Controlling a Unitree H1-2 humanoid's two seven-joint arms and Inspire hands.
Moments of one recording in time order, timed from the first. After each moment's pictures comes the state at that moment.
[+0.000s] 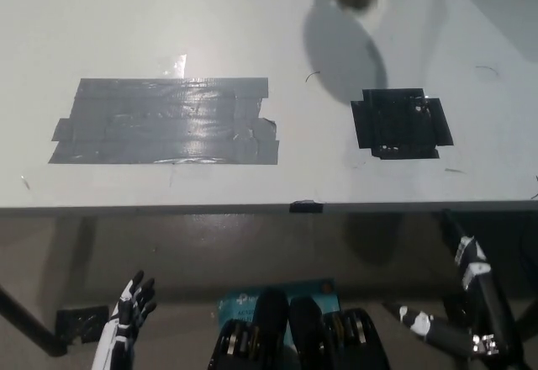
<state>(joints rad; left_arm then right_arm) 0.13 0.08 0.01 0.13 0.00 -0.27 -0.04 0.11 -0.08 0.06 -0.32 -0.18 -0.11 0.03</state>
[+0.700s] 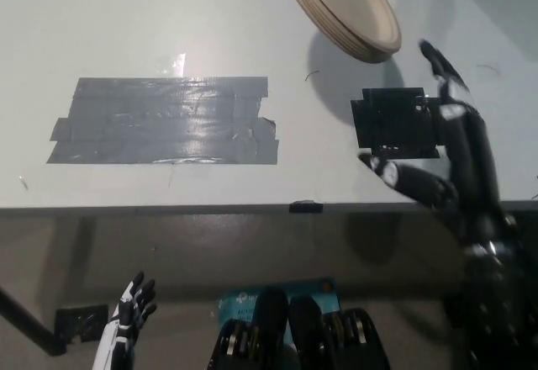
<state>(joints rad) 0.13 0.08 0.01 0.13 0.00 -0.27 -0.04 -0.38 -0.07 0.10 -0.19 -0.61 -0.03 -0.07</state>
